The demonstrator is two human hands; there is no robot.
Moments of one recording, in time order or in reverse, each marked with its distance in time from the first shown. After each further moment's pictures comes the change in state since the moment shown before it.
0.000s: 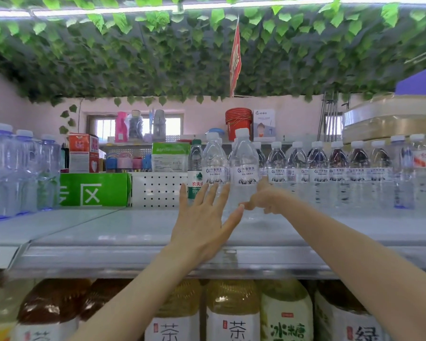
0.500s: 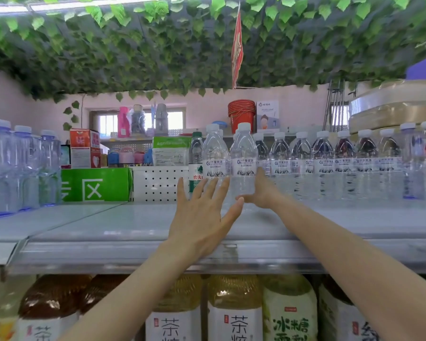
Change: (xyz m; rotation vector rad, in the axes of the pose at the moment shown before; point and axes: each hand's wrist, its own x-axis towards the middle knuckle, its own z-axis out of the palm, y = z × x) left_hand 0.001 0.000 0.003 0.001 0.009 -0.022; right_hand 0.031 0.019 0.021 -0.171 0.173 -0.244
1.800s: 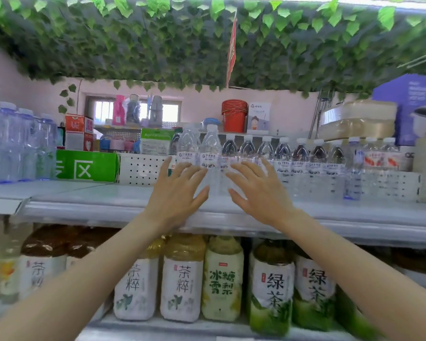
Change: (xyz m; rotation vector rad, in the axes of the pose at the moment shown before) left_hand -0.027 0.053 -0.041 0.176 0.260 0.134; right_hand -0.143 0.045 -0.083 -0.675 0.542 -0.812
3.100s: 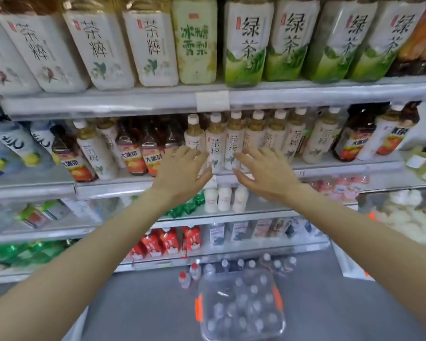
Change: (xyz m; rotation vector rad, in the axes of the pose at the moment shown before) left_hand -0.327 0.168 0.006 -0.388 -0.671 0.091; right_hand -0.355 -0.181 -0.053 0.294 -0.768 0.266
